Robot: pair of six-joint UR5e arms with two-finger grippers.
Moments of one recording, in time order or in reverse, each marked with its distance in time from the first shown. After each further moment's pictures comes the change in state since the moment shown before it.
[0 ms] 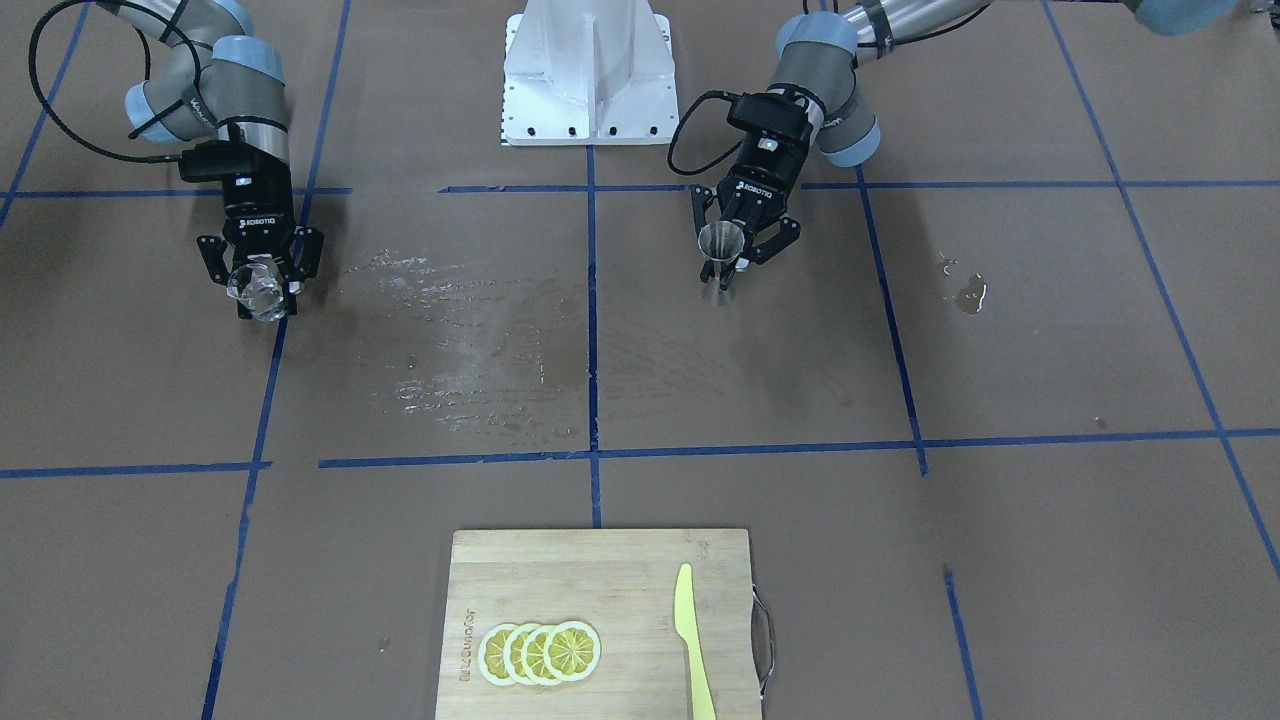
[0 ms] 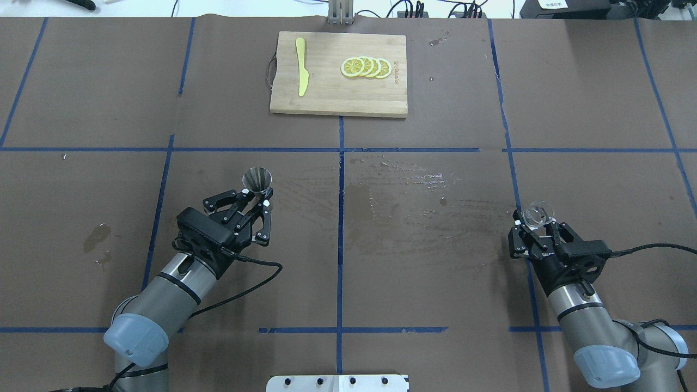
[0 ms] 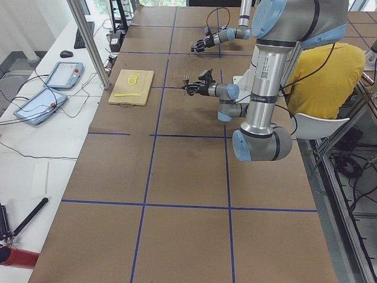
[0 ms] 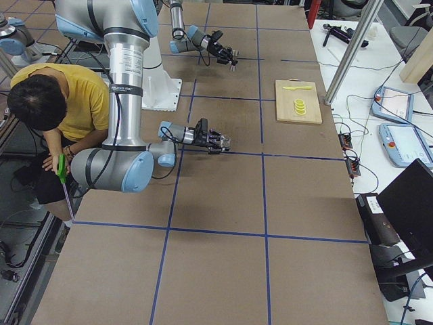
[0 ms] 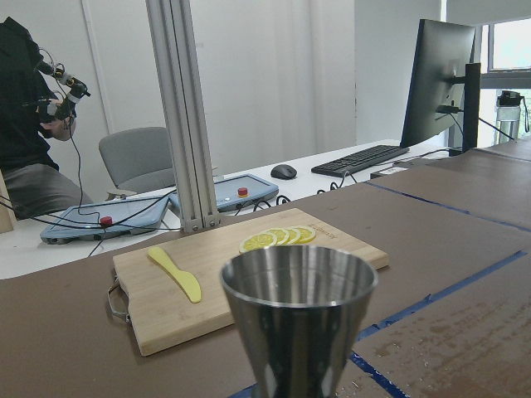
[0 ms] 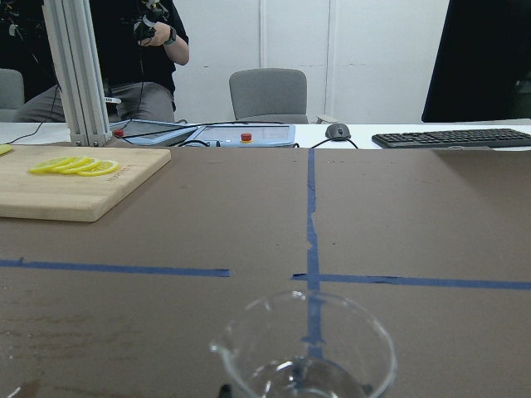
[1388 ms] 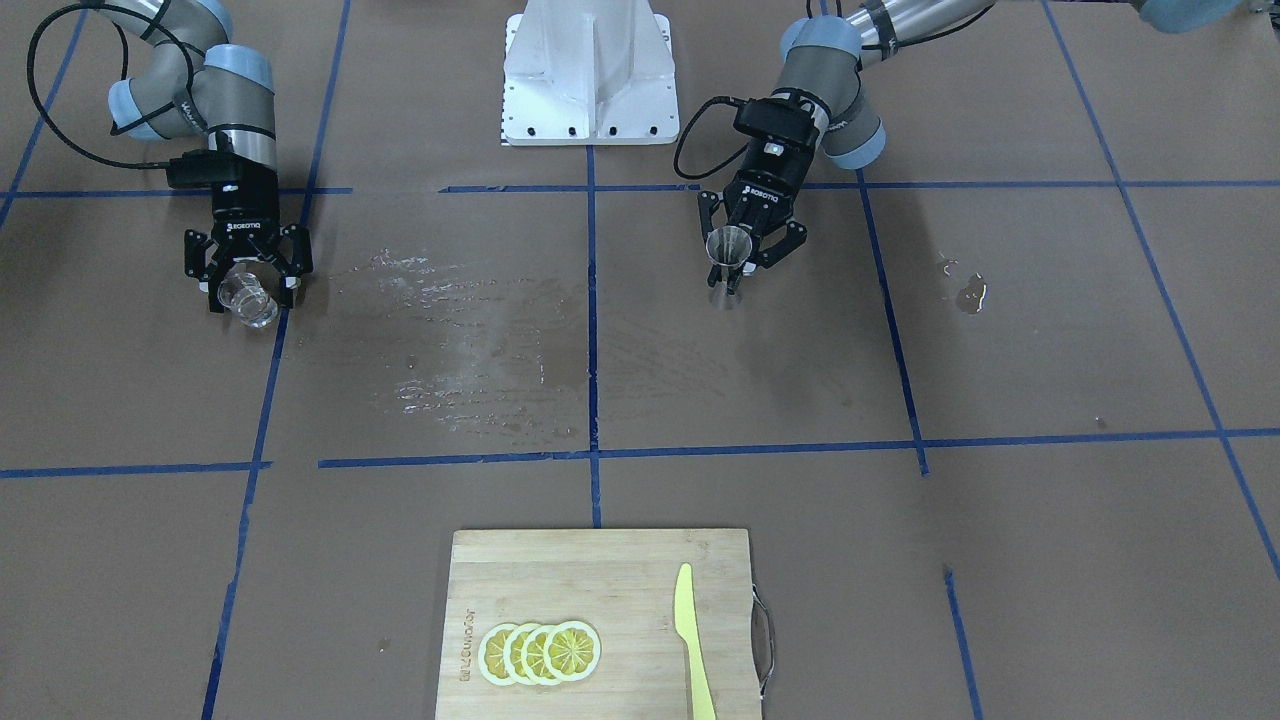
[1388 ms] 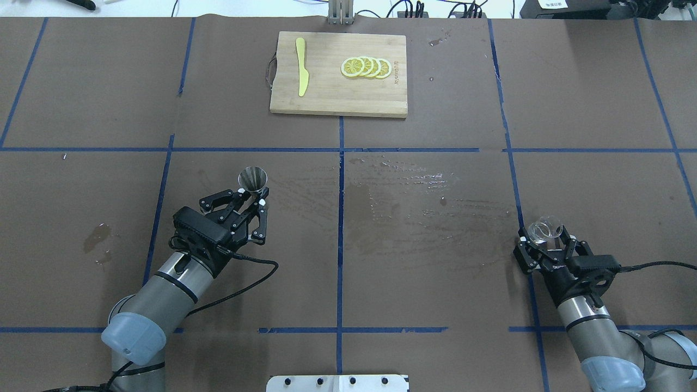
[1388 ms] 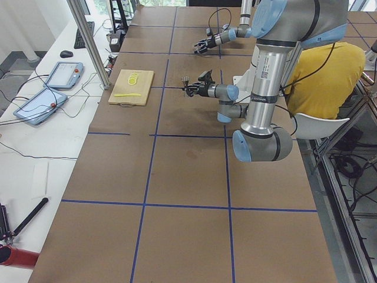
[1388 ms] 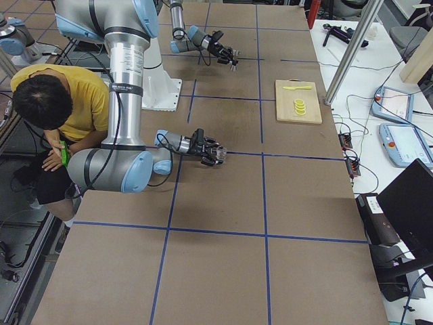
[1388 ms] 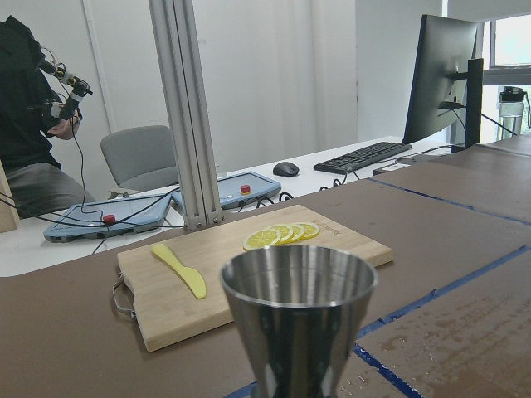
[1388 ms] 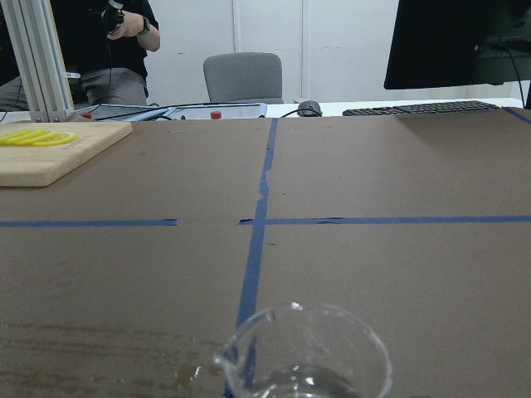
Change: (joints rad) left arm -0.004 0.014 0.008 0.000 0.024 -0.049; right arm -0.048 -0.029 -0.086 -0.053 -0.034 0.207
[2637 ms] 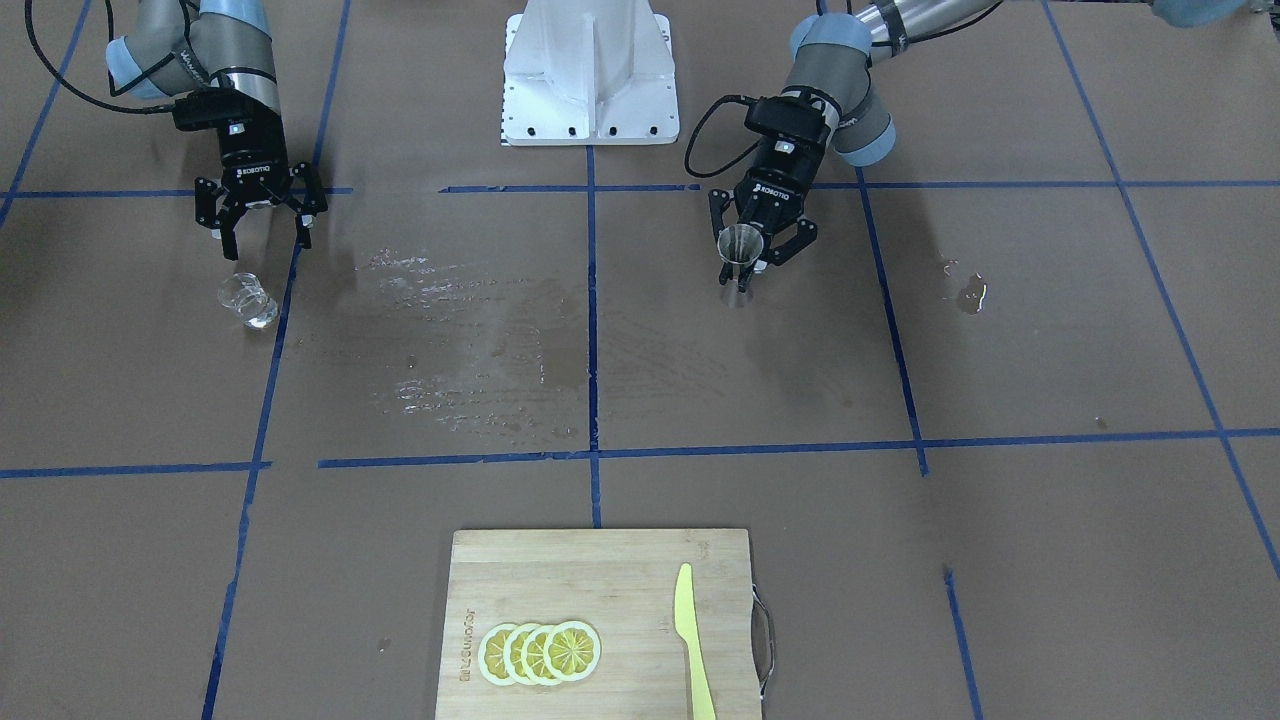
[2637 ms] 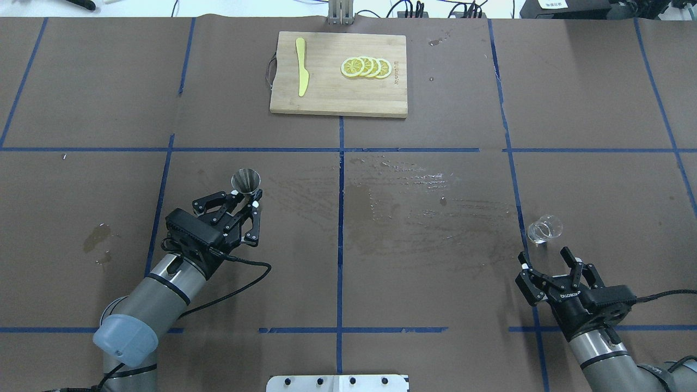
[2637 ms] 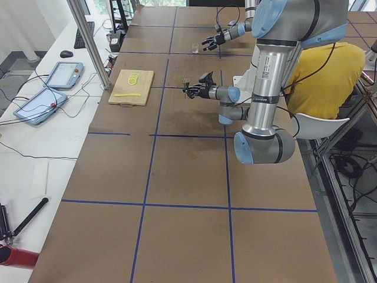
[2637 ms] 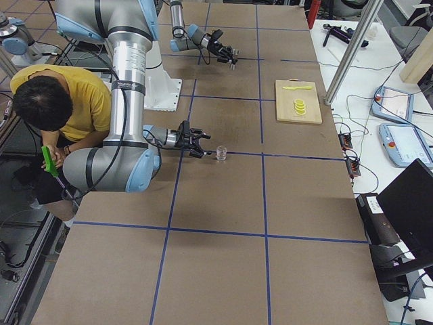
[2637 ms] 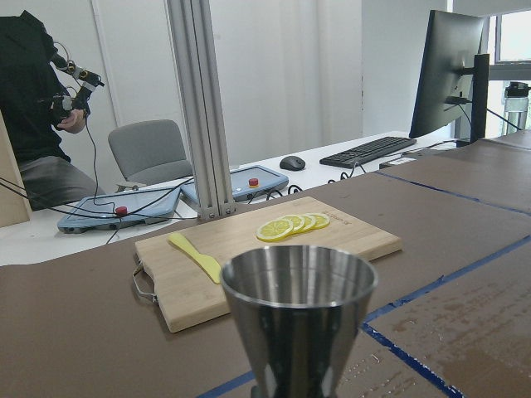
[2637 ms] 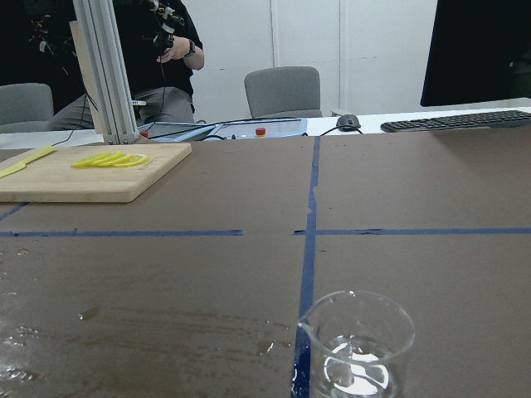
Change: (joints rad) left arm 0.001 0.025 -0.010 0.000 0.000 -0.001; right arm -0.143 -0.090 0.116 0.000 -0.128 0.012
